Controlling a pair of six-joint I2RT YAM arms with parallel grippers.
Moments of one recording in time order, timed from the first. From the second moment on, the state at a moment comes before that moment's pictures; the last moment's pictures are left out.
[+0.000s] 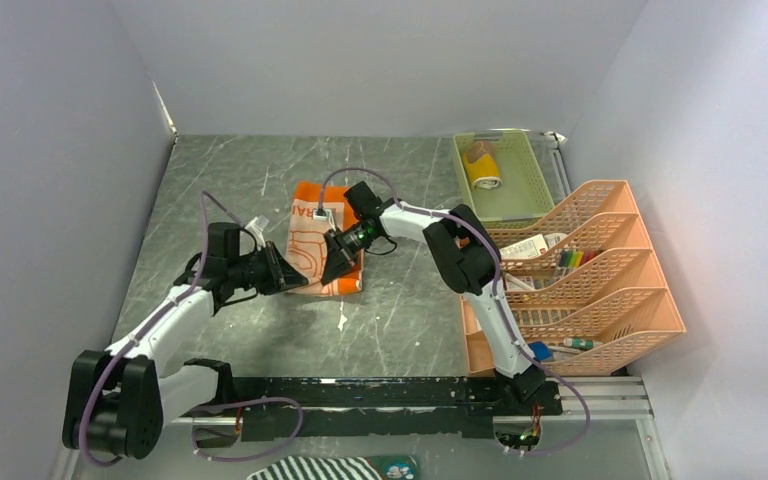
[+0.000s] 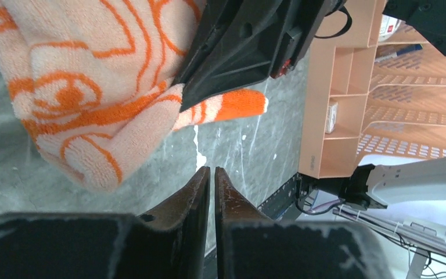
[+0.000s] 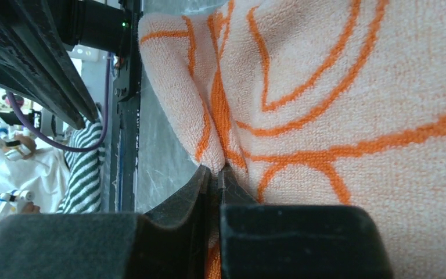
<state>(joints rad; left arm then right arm) -0.16 1.08 0.50 -0.19 0.65 -0.63 0.67 2.37 1.67 -0.41 -1.17 -0.13</state>
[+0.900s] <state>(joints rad) -0.16 1.50 0.58 0.08 0.48 -0.62 0.65 2.26 1.62 -0.36 -0.96 -0.09</state>
